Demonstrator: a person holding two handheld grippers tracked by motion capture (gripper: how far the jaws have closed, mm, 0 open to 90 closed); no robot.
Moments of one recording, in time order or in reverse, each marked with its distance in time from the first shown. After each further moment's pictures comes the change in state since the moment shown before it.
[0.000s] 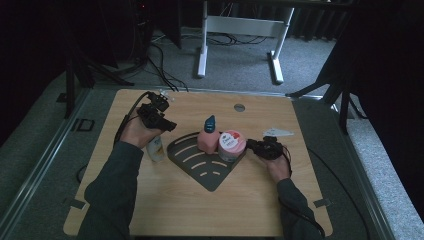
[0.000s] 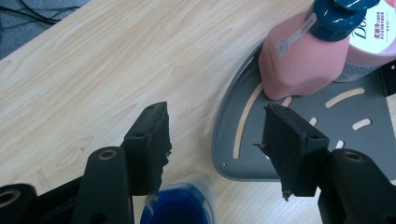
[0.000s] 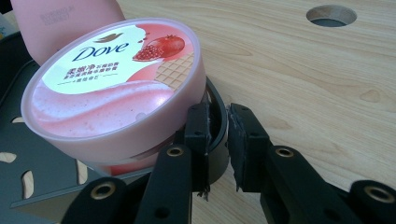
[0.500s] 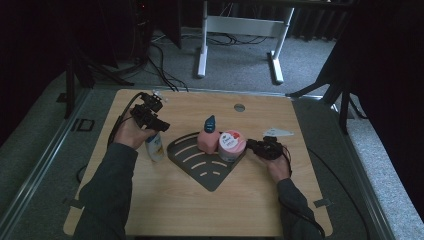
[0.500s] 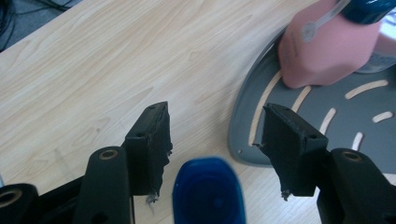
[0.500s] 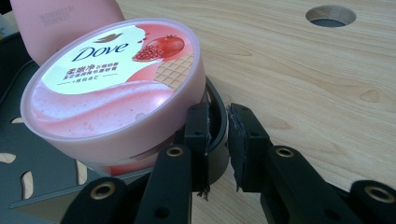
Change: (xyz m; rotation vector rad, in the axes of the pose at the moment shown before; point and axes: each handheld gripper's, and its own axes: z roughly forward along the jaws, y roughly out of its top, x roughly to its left) left arm 0.011 -0.012 -0.004 0.033 0.042 -0.031; right arm 0.000 0.000 0.000 -0.003 -0.001 0.002
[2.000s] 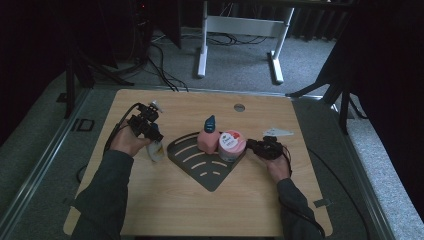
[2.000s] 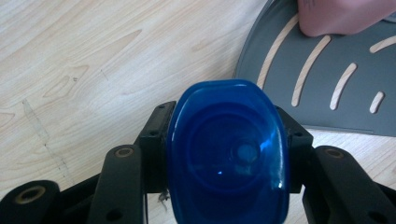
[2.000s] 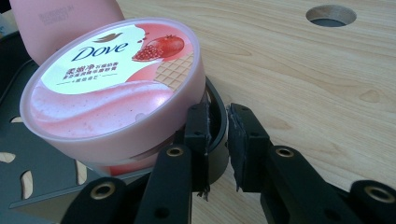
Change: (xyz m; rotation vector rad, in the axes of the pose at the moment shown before) left arm 0.003 -0.023 0.026 0.146 -0.035 -0.043; right arm 0.000 0.001 0.000 0.005 0.000 -0.005
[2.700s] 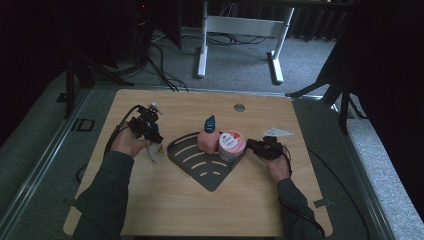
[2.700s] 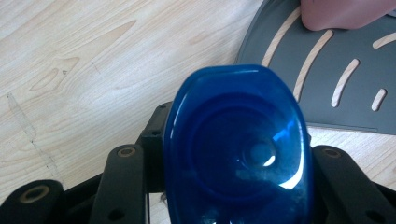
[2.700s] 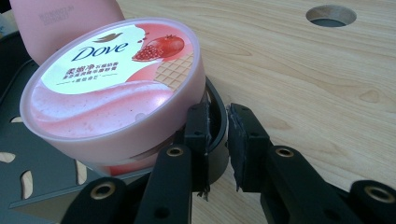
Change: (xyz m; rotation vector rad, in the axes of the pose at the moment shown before) left arm 0.003 -0.004 0.007 0.010 -0.022 -0.015; right arm 0.000 0.000 0.000 -0.001 0.000 0.001
